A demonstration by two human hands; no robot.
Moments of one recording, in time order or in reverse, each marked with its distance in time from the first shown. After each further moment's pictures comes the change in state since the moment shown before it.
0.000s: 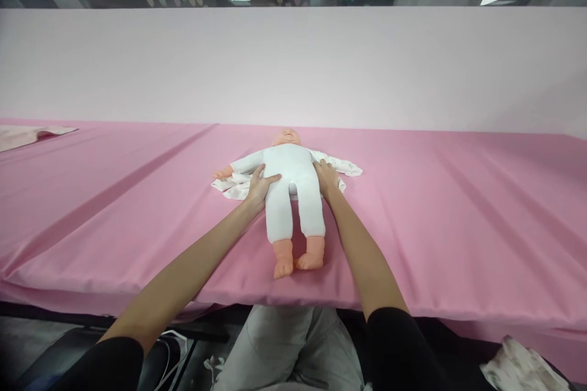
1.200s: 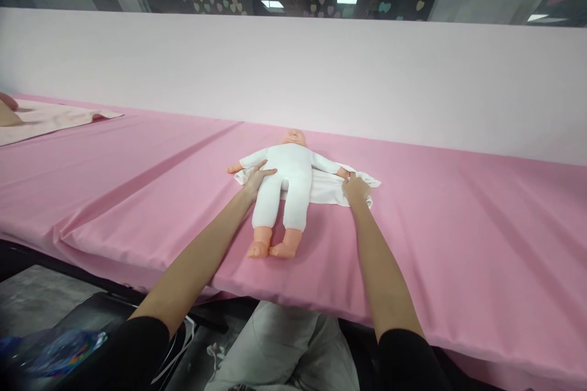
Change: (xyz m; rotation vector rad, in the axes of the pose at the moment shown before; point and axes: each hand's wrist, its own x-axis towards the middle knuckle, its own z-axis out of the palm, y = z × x) left_hand 0.044 0.016 -0.063 -0.046 0.017 -0.005; right_hand 0.006 0.028 0.005 0.148 -0.116 0.435
